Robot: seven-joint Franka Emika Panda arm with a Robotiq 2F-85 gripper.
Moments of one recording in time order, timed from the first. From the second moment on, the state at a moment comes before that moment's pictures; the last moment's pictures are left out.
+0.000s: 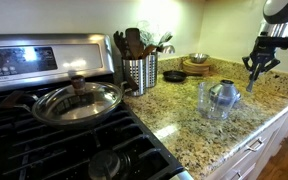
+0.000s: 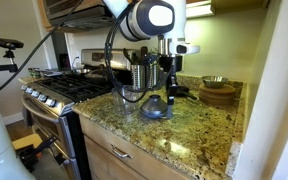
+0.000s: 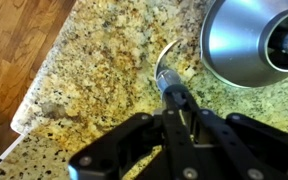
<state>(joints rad) -0.19 0.02 -0.21 -2.35 -0.03 2.43 0.51</state>
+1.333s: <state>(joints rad) -0.20 -0.38 -0.05 -2.46 -0.17 2.28 0.50</state>
